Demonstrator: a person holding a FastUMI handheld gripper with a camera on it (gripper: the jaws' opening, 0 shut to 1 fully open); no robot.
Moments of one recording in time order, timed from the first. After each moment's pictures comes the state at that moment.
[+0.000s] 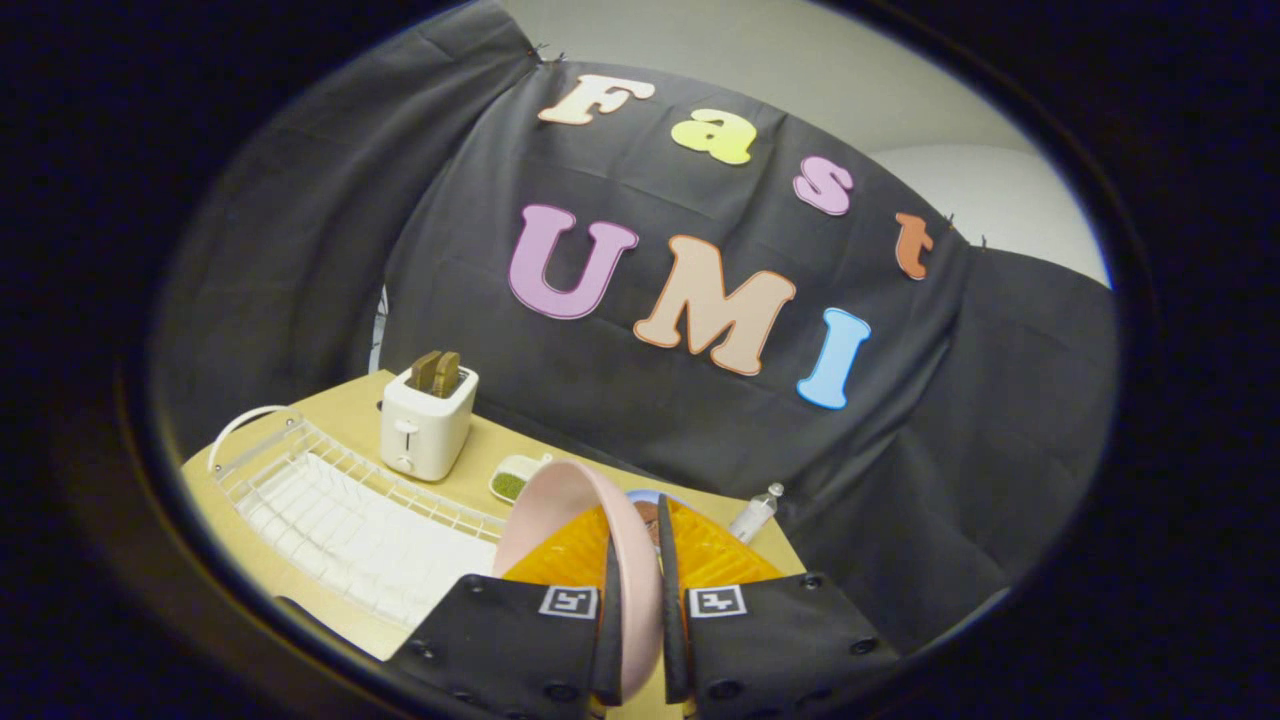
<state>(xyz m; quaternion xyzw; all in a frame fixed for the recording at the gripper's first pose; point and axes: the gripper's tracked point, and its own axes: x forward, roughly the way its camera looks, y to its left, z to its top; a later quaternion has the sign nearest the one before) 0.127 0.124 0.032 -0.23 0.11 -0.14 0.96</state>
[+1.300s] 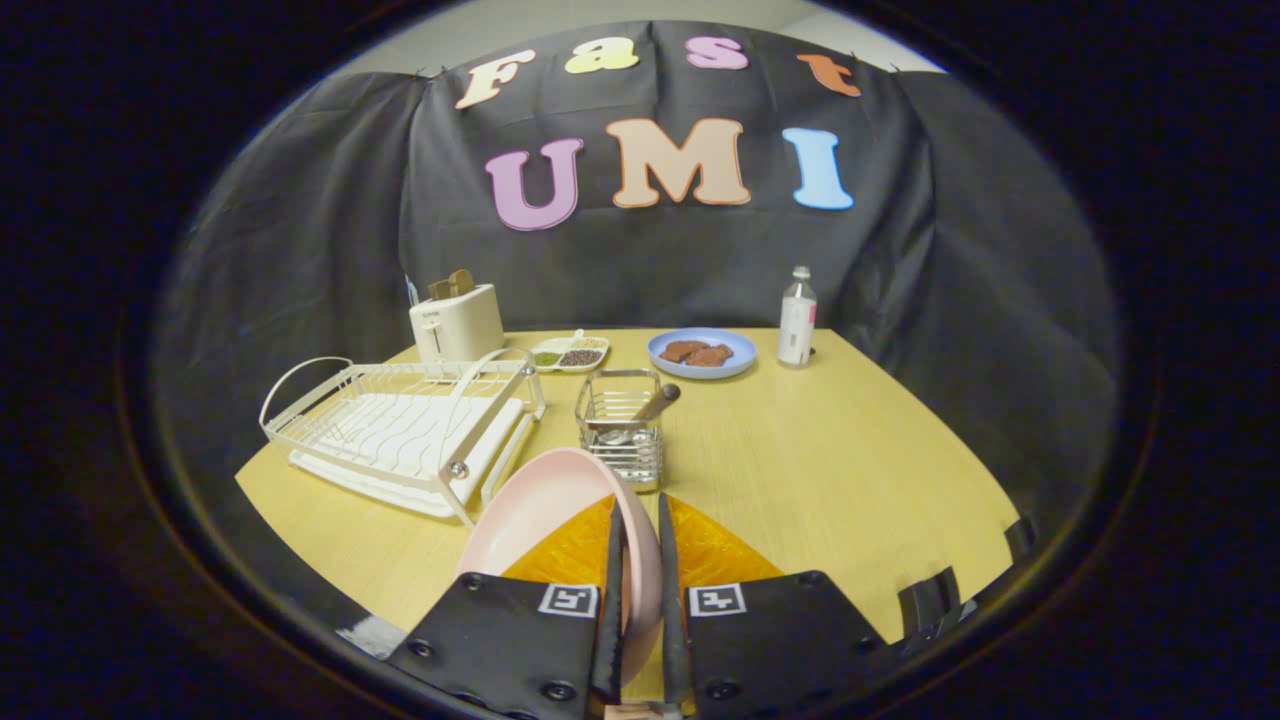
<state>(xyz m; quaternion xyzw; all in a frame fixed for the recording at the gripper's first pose) 0.026 -0.009 -0.187 0.00 0.23 -0.08 0.97</state>
